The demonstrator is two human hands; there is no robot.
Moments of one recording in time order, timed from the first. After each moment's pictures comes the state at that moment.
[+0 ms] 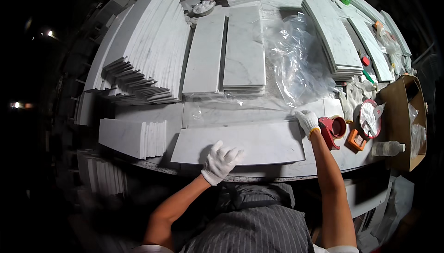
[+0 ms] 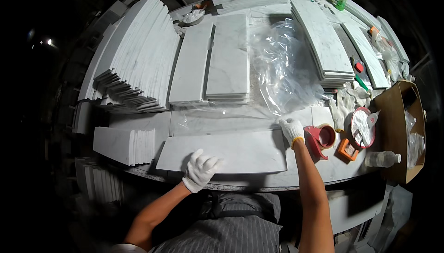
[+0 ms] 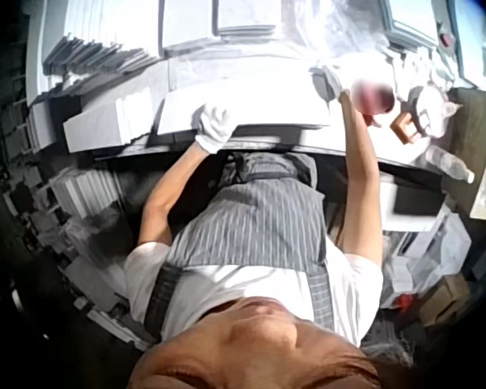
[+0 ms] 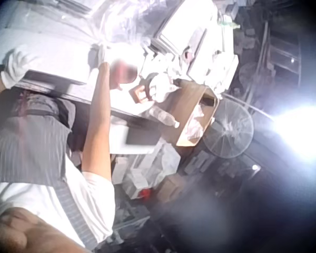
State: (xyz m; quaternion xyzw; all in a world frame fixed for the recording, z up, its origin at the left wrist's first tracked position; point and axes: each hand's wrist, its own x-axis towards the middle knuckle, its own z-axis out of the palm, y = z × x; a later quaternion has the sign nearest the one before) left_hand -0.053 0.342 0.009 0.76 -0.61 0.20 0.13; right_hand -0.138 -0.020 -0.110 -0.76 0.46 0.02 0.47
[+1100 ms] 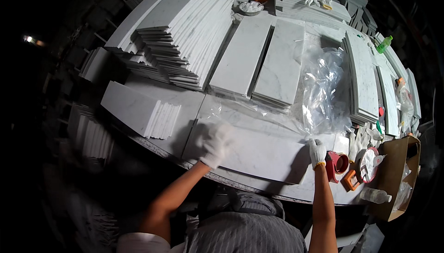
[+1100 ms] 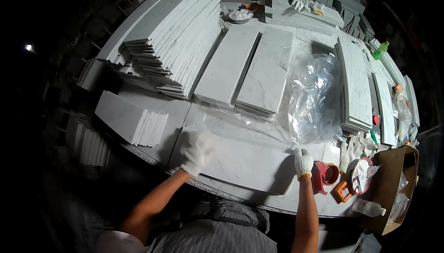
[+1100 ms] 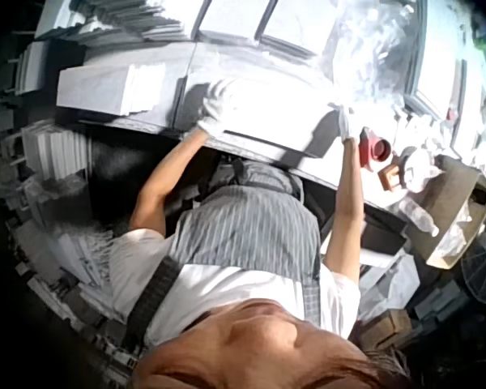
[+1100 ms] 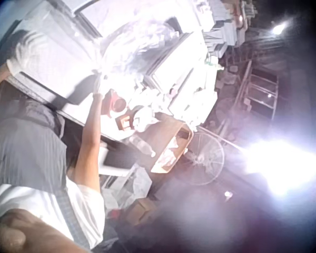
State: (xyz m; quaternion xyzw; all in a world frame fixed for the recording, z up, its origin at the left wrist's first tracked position) left_hand -0.003 0.387 -0.078 0.93 -0.26 0.14 0.20; right_hand -0.139 -0.013 -0.122 -0.82 0.42 -0.01 0.39
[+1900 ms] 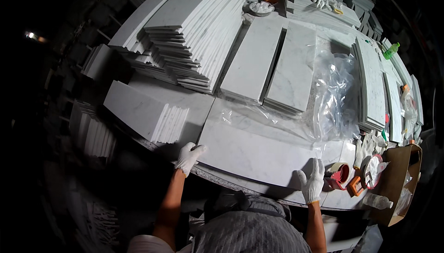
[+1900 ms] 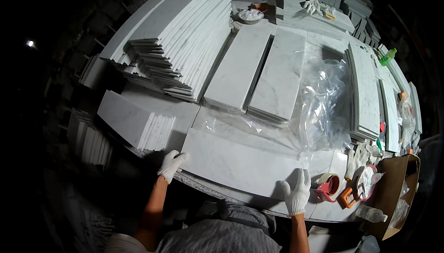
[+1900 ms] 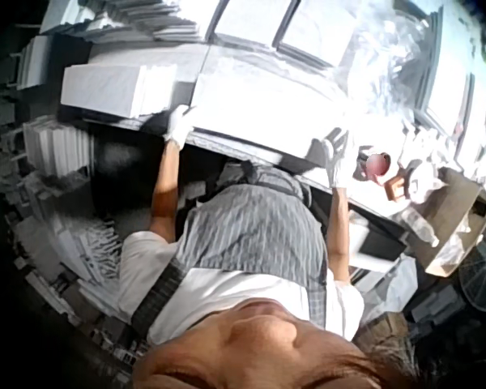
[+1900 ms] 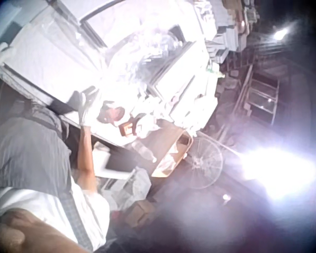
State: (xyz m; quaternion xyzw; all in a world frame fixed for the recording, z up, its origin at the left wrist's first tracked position) left_hand 0.019 0.495 -0.004 0.84 0.17 -0.25 0.46; right_hand -0.200 0.093 -0.044 -0.93 0.25 -0.12 0.26
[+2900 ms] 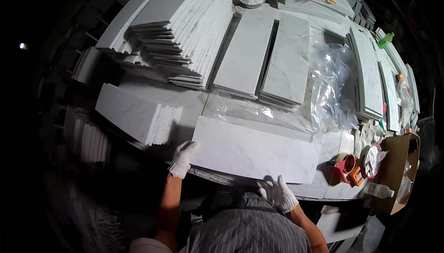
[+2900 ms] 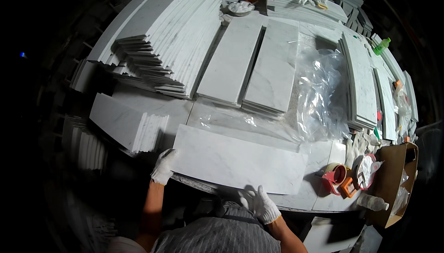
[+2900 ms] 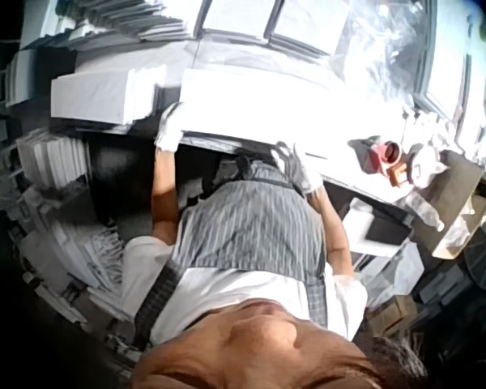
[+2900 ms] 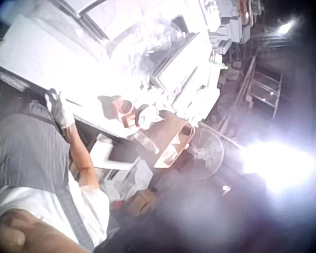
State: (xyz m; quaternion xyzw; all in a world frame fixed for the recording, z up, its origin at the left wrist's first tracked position) left_hand 0.021 0.501 -0.002 0.63 0.18 -0.25 0.71; right_hand -0.199 0.201 -0.027 -0.12 0.40 0.17 0.89
